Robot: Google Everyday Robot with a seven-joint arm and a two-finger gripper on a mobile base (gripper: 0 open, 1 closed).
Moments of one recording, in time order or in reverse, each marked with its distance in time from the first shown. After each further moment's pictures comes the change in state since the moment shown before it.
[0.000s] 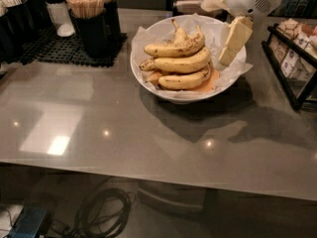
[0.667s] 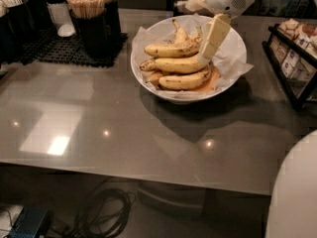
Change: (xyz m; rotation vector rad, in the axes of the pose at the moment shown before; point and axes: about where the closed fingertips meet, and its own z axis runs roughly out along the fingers) arm -0.008 -0.037 0.032 -0.028 0.007 -0.028
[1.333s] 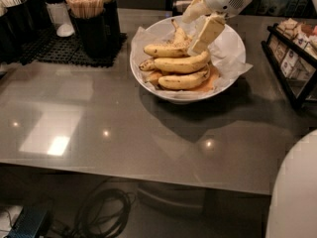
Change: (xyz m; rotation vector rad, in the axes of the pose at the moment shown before) arm -0.004 -0.008 0.005 0.017 -0.012 -0.004
